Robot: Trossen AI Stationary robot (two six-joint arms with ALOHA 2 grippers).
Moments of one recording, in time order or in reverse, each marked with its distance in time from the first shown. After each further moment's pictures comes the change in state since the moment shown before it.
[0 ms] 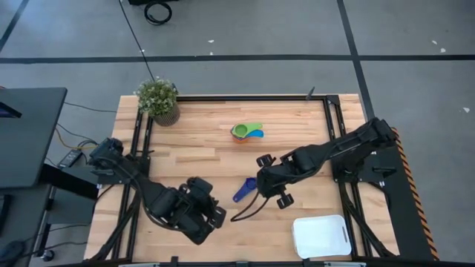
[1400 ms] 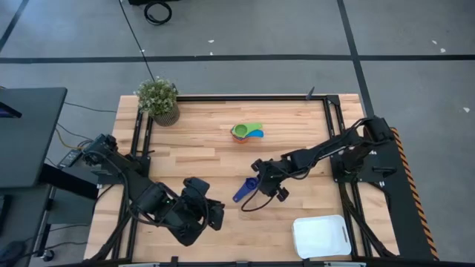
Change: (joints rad) left arm -0.027 -0.076 0.000 0.204 -0.069 -0.009; right arm -0.145 0.015 -0.579 0.781 -0.152 -0.442
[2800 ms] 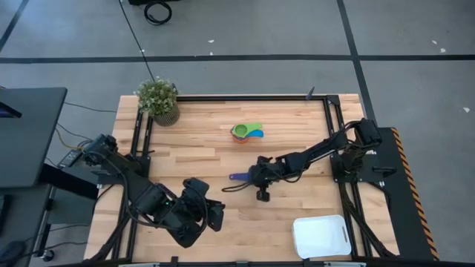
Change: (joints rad) left arm -0.011 0.002 0.000 0.014 -0.026 0.002; right arm -0.009 0.116 0.013 0.128 0.130 0.888
